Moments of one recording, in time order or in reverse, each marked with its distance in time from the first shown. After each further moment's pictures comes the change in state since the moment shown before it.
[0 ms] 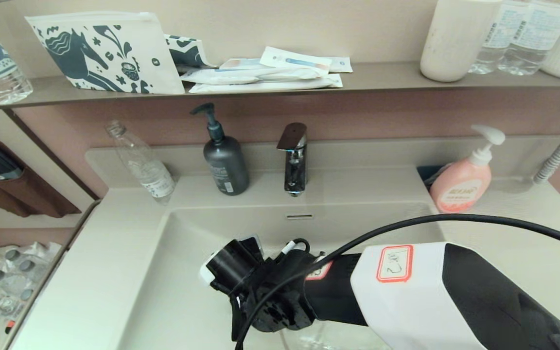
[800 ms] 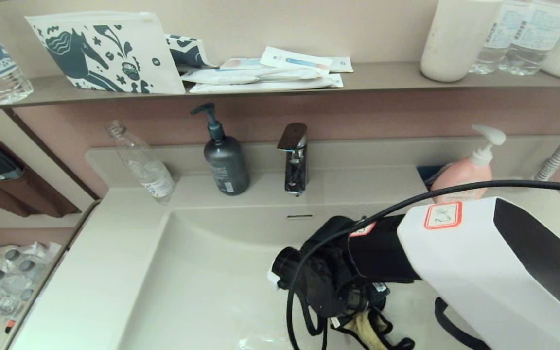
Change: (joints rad) left arm 0.000 0.000 0.000 0.000 0.001 0.000; right arm -0.140 -0.106 0.129 0.613 -0.221 0.100
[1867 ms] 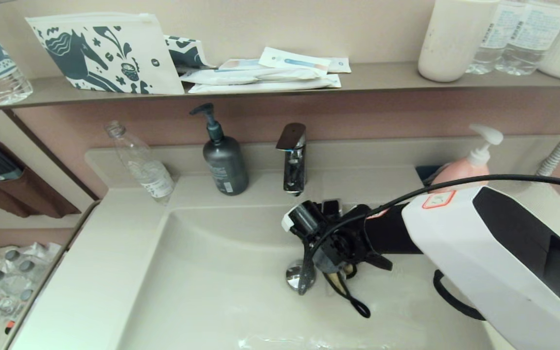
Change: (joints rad) left arm 0.000 0.000 0.000 0.000 0.000 0.000; right arm -0.136 0.057 0.006 -0.662 -0.039 0.066
